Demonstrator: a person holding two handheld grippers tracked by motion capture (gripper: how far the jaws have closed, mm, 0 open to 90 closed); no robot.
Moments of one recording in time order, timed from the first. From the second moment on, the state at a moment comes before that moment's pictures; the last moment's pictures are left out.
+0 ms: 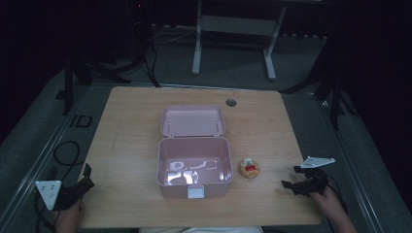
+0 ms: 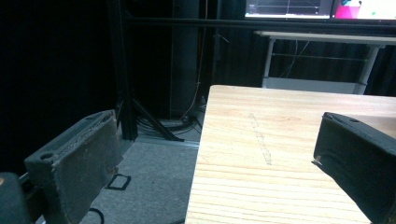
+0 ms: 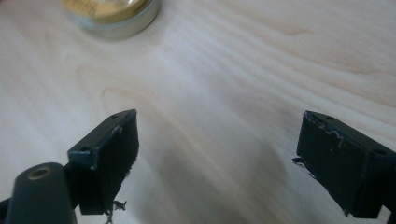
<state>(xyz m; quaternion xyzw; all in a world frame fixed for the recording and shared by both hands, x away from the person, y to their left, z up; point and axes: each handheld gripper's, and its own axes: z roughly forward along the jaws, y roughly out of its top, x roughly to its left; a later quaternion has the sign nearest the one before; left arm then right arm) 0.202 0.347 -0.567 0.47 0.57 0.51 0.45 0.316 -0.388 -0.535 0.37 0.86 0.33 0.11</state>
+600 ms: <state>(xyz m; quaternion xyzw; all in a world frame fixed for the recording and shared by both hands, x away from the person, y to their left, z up) 0.202 0.347 -0.567 0.47 0.57 0.51 0.45 0.319 -0.373 -0.507 0.29 0.95 0.14 0.06</state>
